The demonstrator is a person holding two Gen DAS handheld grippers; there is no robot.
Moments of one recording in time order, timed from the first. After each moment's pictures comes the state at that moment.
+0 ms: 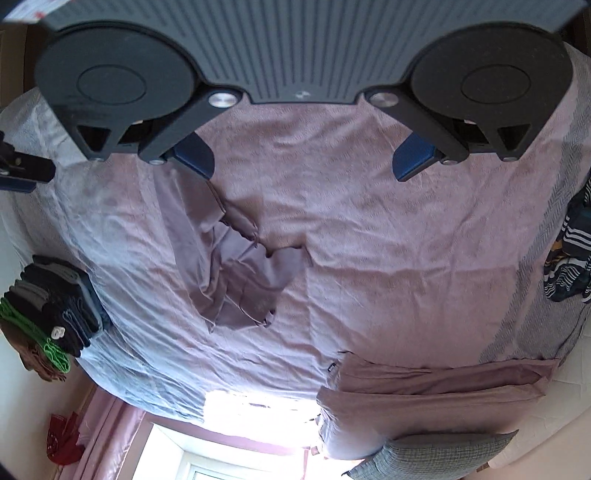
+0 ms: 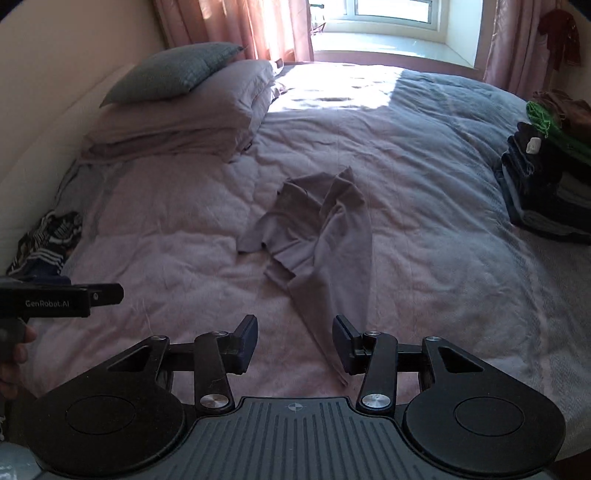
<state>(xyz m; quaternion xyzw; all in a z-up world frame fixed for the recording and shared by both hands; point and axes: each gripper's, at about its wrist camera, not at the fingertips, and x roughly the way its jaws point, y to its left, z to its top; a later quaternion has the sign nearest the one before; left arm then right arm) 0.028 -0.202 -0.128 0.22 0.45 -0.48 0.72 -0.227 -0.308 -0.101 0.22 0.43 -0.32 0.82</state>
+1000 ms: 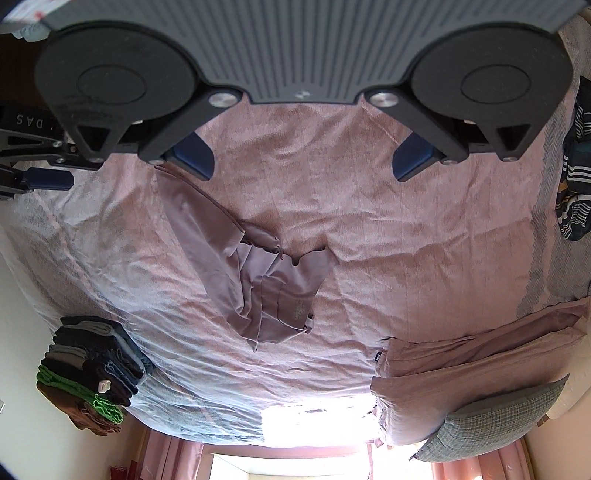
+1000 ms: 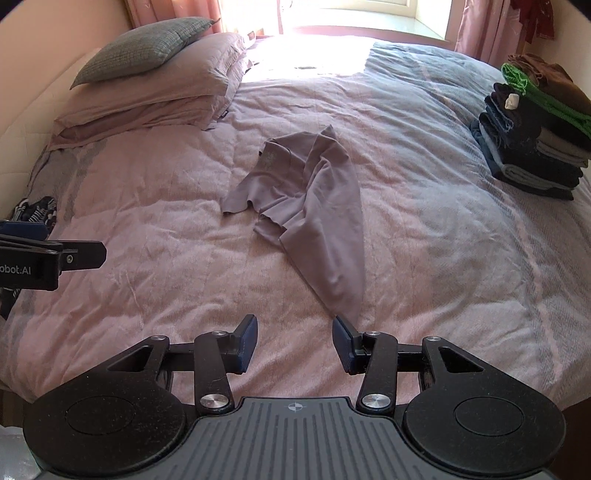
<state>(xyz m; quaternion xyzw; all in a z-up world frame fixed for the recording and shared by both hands) 0.021 -0.204 -0.113 0.30 0.40 -0.54 0.68 -0.204 -0.282 -0.116 0.25 0.45 -0.37 0.77</state>
